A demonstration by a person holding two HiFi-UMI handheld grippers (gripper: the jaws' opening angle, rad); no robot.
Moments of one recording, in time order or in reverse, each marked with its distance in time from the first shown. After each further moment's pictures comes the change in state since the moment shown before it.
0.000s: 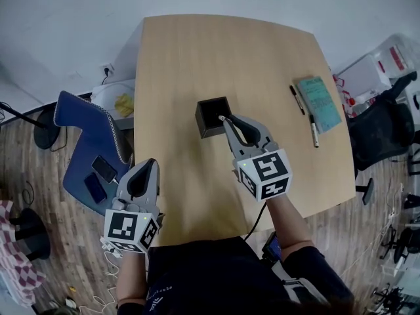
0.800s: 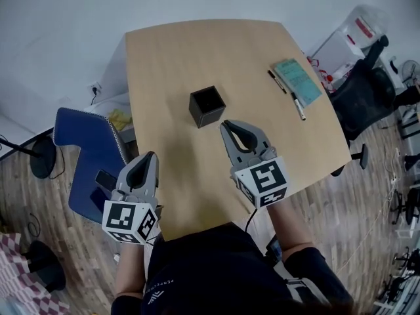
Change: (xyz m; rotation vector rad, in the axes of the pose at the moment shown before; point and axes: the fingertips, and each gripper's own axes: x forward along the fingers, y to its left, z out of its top) left arm -0.032 0.006 0.017 0.047 -0.046 -0.181; right arm -0.069 0.065 0.027 -0.060 -0.089 -0.148
